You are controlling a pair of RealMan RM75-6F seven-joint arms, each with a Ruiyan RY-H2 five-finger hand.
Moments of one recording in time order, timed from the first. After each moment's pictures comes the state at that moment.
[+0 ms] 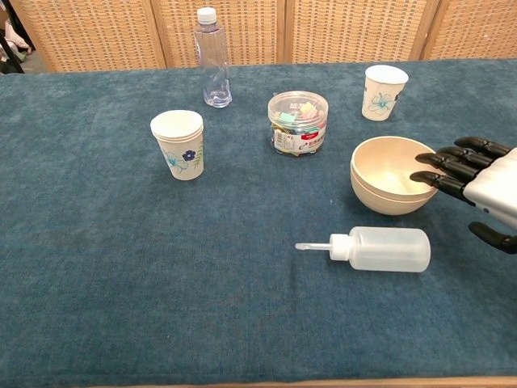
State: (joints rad) left arm -0.11 -0.88 0.06 -1.80 1.60 1.40 -0.22; right arm 0.37 -1.52 -0.03 -1.35 -1.60 1.24 -0.66
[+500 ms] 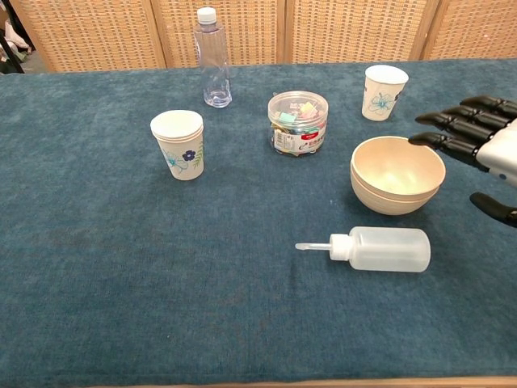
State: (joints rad) left arm -0.11 -0.88 0.06 -1.80 1.60 1.41 -0.21; right arm 0.36 -1.42 -0.02 -1.51 -1.67 1.32 -0.64
